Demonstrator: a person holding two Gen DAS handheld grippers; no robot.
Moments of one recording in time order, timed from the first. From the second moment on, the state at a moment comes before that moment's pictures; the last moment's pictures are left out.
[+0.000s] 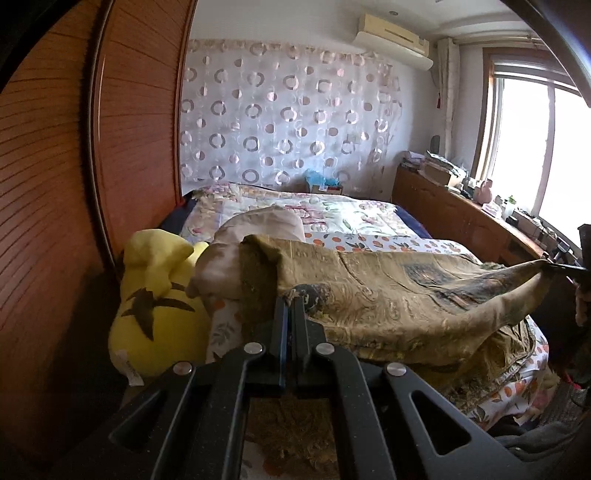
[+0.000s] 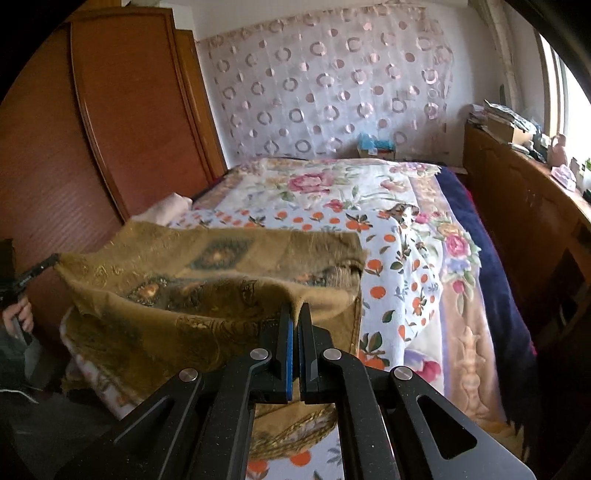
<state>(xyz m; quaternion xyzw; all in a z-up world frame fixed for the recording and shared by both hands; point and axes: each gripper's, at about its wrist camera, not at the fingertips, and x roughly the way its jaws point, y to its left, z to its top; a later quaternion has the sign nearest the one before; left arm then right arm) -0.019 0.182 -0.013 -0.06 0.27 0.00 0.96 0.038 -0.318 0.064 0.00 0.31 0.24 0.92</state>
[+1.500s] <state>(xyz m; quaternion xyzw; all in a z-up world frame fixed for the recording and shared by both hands) 0.000 0.188 -0.119 -0.07 0.40 0.04 0.91 0.092 -0.189 -0.065 -0.12 0.37 0.23 0.89</state>
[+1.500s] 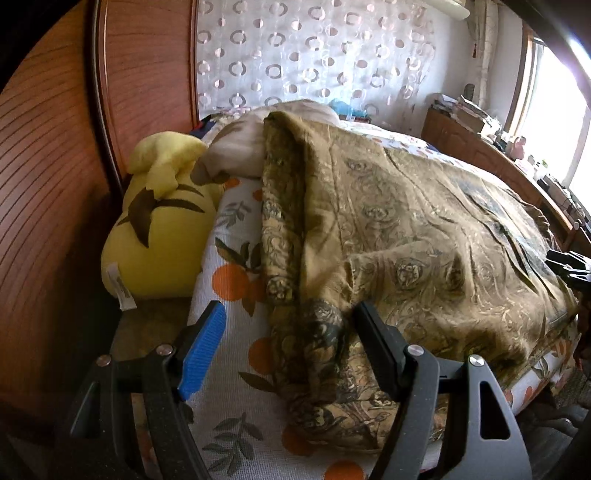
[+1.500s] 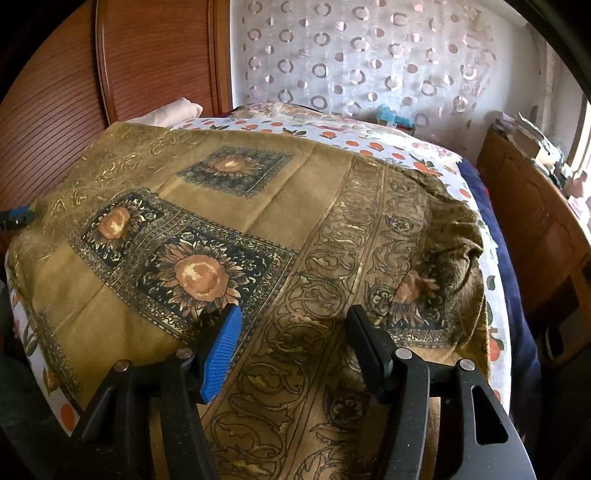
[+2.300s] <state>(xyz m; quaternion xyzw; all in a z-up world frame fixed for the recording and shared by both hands) -0.016 0.163 -0.074 -0.09 0.33 -0.04 0.94 0.088 -0.198 -0.063 -0.12 0.37 0.23 0.89</state>
